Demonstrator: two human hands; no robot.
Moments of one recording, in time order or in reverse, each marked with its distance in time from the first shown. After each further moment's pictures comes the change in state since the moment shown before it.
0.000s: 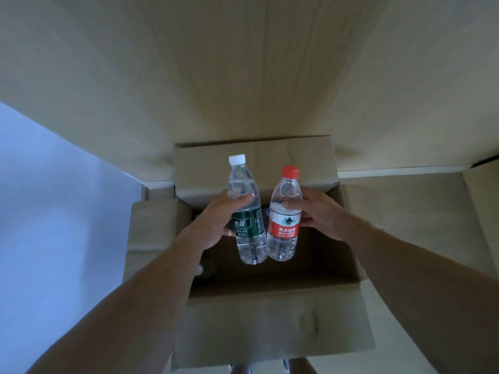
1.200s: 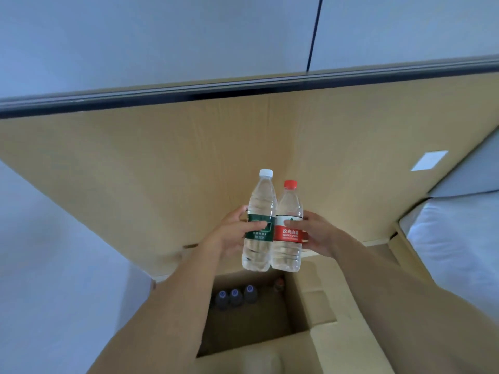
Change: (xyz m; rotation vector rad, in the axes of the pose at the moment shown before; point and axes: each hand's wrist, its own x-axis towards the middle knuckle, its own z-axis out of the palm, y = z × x) left_hand -0.229 0.263 0.116 0.168 -0.132 0.285; right_hand -0.300 -0.216 -0.036 0.205 0.141 -0.248
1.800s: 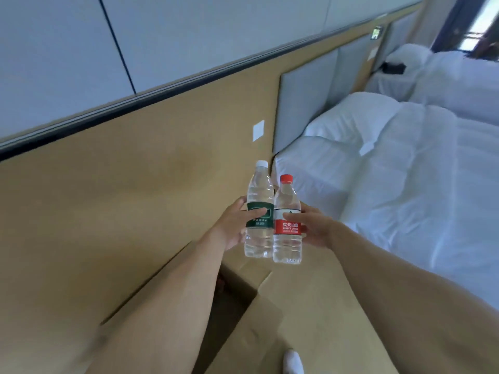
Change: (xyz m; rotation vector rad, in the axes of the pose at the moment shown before) left_hand -0.046 0.009 0.169 0.069 -0.628 -0.016; right_hand -0.220 0.097 -0.053 0.404 0.534 -0.165
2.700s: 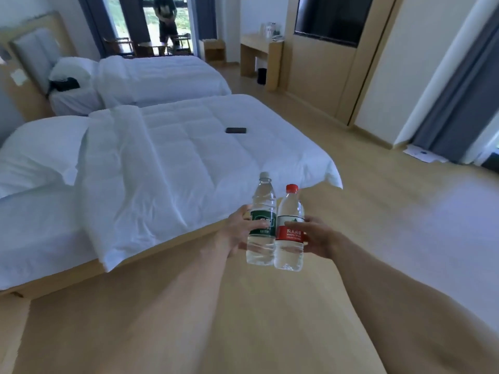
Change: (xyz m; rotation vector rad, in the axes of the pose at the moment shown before) left_hand -0.105 -0.214 0.584 0.566 -1.003 -0.189; right_hand -0.512 0.226 -0.322 0.534 1.076 -0.155
